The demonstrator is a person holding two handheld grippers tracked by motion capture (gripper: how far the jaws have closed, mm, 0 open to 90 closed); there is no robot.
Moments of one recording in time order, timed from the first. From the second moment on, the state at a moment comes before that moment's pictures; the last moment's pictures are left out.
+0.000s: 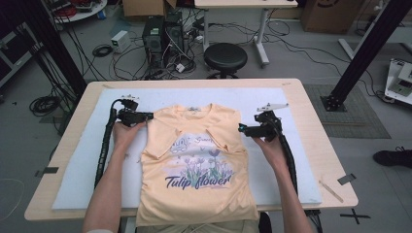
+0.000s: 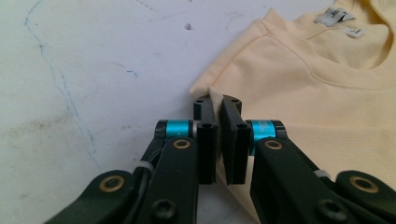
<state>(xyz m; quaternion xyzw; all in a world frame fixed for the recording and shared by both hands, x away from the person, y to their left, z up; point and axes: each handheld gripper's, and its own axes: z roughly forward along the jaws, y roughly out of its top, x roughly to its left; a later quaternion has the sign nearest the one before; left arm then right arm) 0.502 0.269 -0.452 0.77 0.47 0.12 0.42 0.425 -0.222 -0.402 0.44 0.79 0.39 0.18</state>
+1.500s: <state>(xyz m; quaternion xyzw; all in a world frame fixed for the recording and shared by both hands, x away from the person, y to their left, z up) 0.502 0.269 -0.452 0.76 0.47 0.12 0.42 0.543 -0.197 -0.435 0.45 0.84 0.29 0.11</state>
